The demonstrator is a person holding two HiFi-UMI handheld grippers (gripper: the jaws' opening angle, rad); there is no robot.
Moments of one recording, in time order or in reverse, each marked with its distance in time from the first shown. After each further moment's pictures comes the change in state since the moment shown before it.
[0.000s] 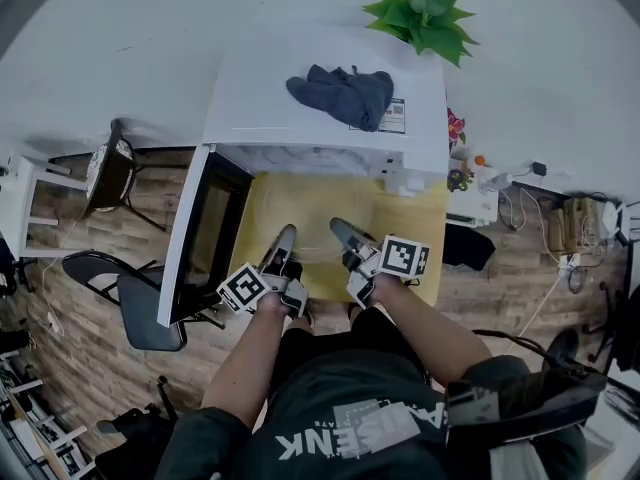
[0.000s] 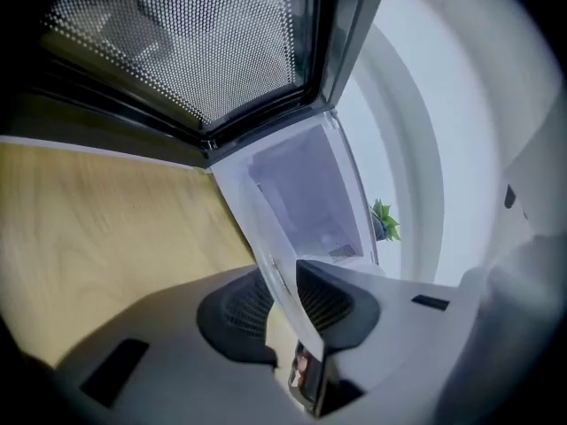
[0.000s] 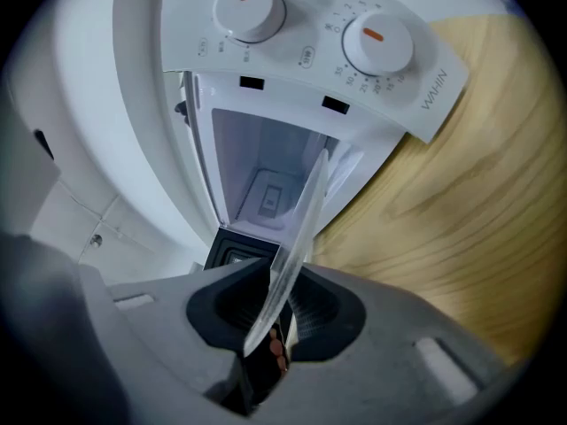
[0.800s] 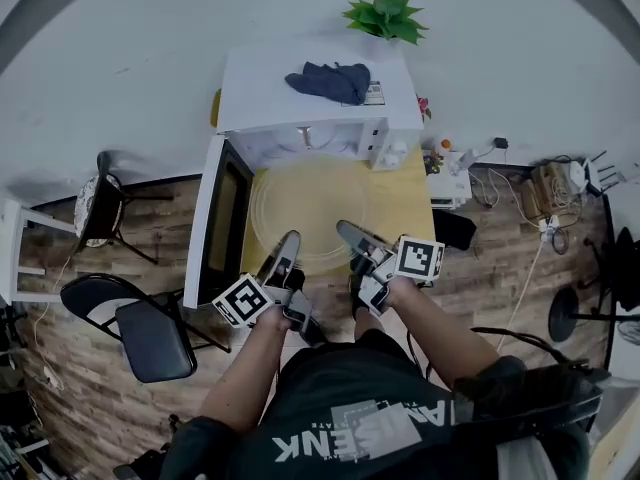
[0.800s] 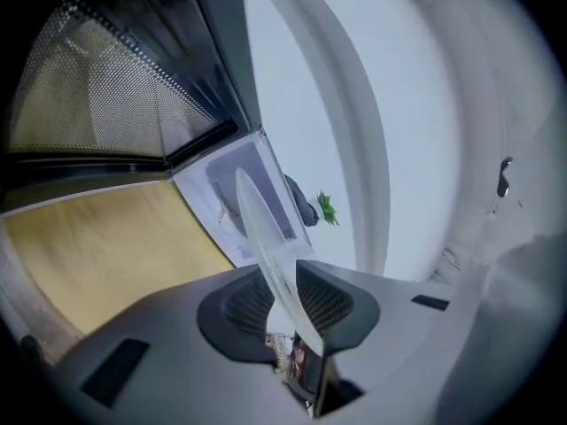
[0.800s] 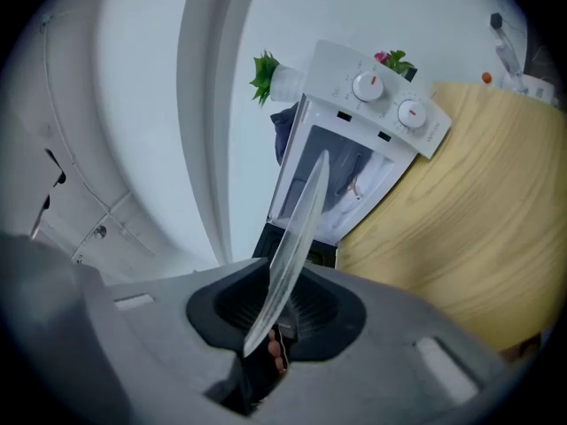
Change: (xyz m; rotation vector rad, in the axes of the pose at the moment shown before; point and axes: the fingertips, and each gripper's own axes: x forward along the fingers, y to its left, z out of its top) left arm -0.109 -0.066 0.005 0.197 0.152 -0.044; right arm -0.041 0.136 -0.068 -0.021 -0.161 0.150
